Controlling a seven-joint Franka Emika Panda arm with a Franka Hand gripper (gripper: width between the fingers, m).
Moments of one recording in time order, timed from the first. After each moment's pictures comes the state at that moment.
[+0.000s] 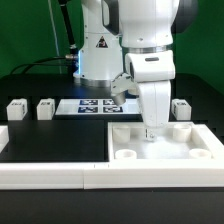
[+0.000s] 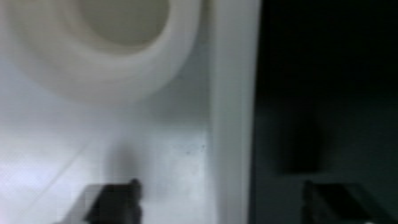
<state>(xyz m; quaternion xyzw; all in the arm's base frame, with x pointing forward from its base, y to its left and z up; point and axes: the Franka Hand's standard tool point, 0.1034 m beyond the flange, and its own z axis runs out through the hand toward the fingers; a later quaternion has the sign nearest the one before) 0.493 0.066 0.007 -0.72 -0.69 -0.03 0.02</state>
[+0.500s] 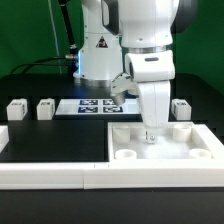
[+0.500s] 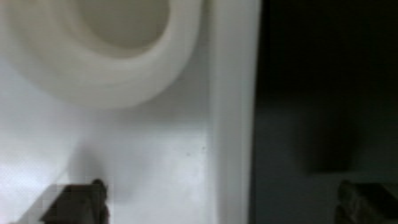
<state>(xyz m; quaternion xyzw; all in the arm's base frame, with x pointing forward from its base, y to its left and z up) 0.493 0.065 0.007 -0.72 -0.69 -0.03 0.02</state>
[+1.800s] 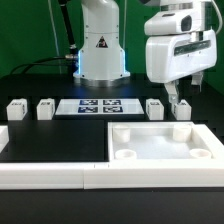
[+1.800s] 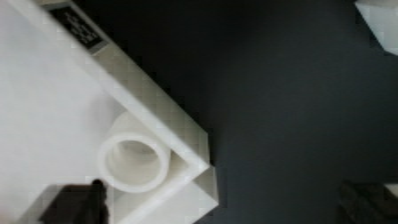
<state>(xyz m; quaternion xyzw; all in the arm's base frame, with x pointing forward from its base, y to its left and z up) 0.478 0.137 0.071 -0.93 -0.37 -0.05 0.02</state>
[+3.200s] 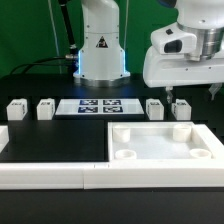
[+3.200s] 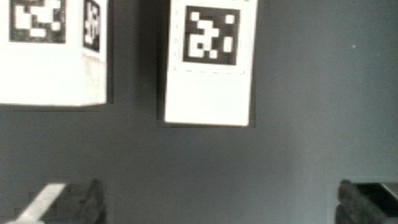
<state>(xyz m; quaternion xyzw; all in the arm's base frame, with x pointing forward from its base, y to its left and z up) 0.421 0.166 0.045 -0.99 -0.02 0.13 0.02</state>
